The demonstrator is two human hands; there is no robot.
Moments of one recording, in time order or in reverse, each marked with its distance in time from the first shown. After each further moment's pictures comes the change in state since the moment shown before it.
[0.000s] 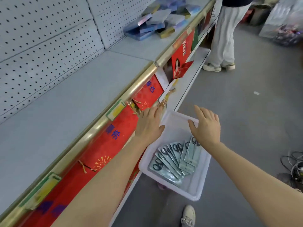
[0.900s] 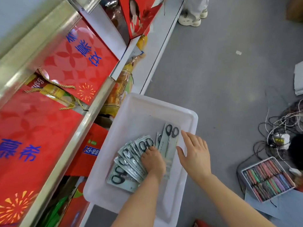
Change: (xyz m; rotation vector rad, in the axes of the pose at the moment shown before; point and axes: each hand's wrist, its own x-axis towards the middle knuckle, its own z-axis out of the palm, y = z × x) left_hand 0.007 0.136 0.334 -0.061 -0.712 -0.593; right_hand -0.085 0.158 0.146 -0.044 -0.258 0.157
